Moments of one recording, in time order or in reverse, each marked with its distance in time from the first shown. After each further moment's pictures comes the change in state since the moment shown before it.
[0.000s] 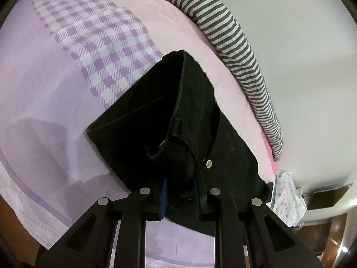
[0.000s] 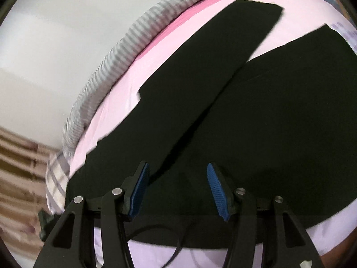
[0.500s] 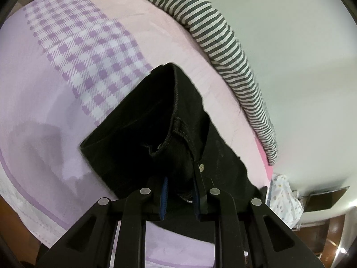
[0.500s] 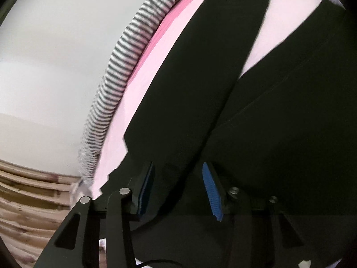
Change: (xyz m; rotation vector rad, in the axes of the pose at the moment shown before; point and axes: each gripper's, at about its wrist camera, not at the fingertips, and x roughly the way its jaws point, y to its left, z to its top) left arm -0.015 -0.017 0.015 -0.004 -0.011 -0.018; right arm 0.034 -0.023 0.040 0.184 0.008 0.158
